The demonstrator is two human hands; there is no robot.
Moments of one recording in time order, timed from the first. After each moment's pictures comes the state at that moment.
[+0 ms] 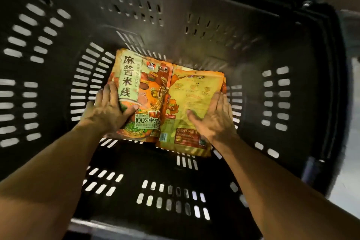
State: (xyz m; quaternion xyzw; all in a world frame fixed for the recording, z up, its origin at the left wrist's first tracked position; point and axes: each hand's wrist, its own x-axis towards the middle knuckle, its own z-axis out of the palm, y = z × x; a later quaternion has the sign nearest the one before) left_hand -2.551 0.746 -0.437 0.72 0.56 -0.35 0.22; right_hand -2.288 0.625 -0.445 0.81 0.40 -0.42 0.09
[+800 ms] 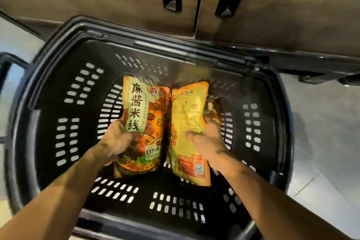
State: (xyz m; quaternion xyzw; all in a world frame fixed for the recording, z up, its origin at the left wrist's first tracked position) left_hand -2.519 0.752 -0.322 0.35 0.69 -0.04 0.63; right_hand -2.304 0.653 -0.336 0.73 0.14 -0.60 -0.28
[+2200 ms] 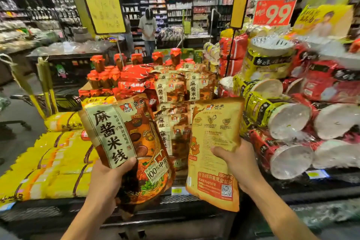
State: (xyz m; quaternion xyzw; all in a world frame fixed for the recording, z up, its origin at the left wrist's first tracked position) left_hand -2.206 0.711 0.528 0.50 0.46 0.45 0.57; right_hand -1.939 0.594 0.532 0.63 0.33 -0.28 -0.64
